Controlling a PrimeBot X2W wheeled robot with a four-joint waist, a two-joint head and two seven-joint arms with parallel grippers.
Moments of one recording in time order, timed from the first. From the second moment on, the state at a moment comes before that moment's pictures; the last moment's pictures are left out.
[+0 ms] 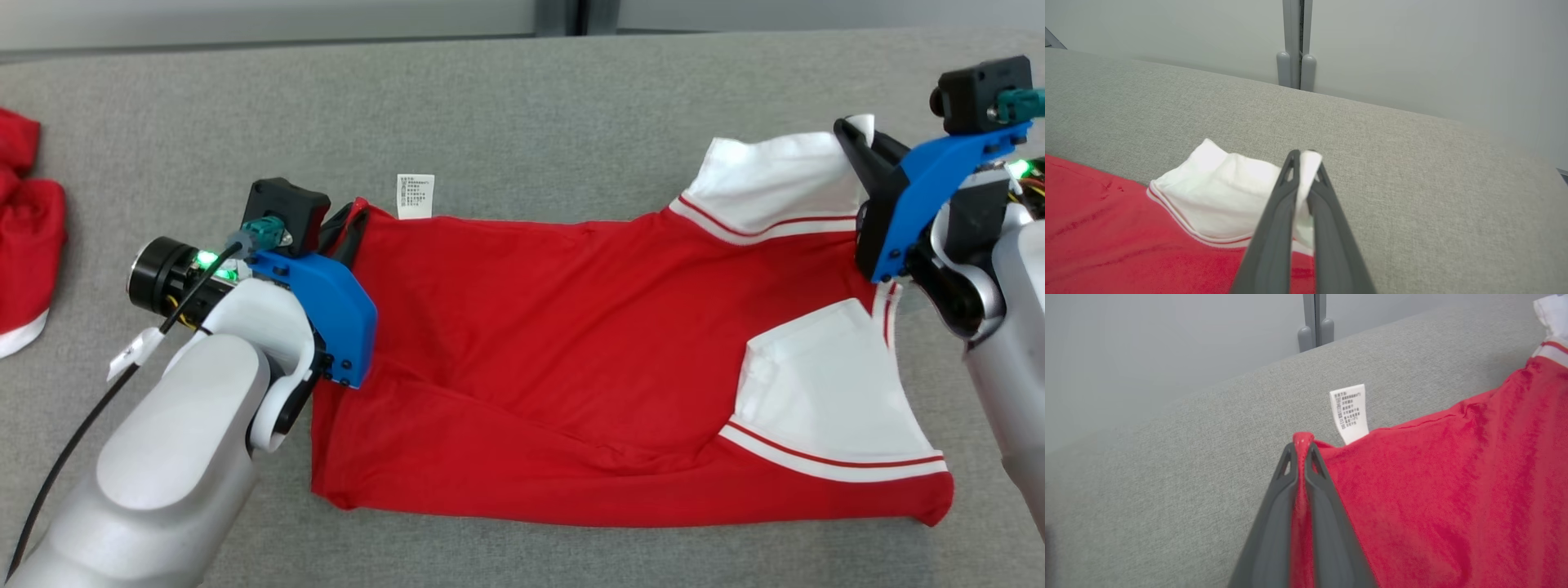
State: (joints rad) left arm -0.70 0.41 -0.68 0.38 -0.53 0.02 0.25; right arm -0.84 -0.37 0.28 0.61 0.43 0.13 0.29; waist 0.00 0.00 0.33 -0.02
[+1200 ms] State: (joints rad) left arm -0.32 0.55 -0.68 0.10 -0.57 0.20 0.23; right arm -0.21 -0.38 0.16 0.07 0.39 0.13 0.40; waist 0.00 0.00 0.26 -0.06
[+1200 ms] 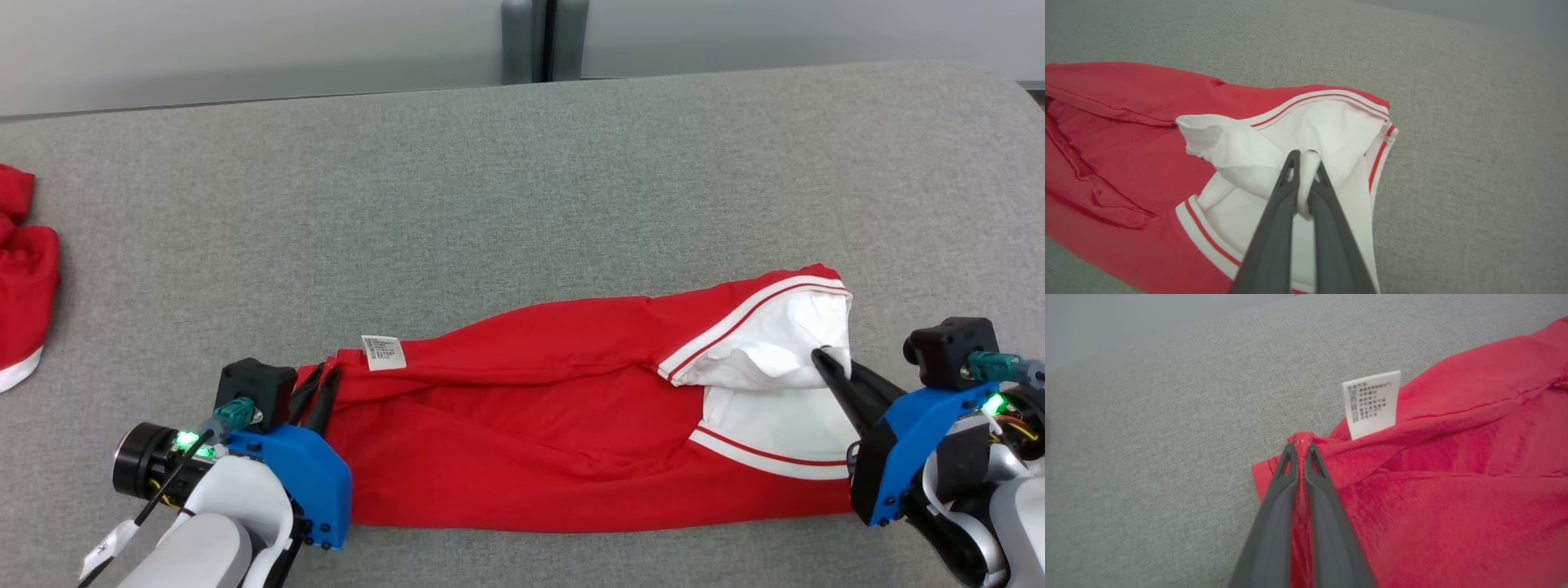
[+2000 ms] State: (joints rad) left arm -0.16 0.52 -0.61 0.04 -0.63 0.31 0.09; right arm 0.01 -0.26 0.05 0.08 0.29 0.13 0.32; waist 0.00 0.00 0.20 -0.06
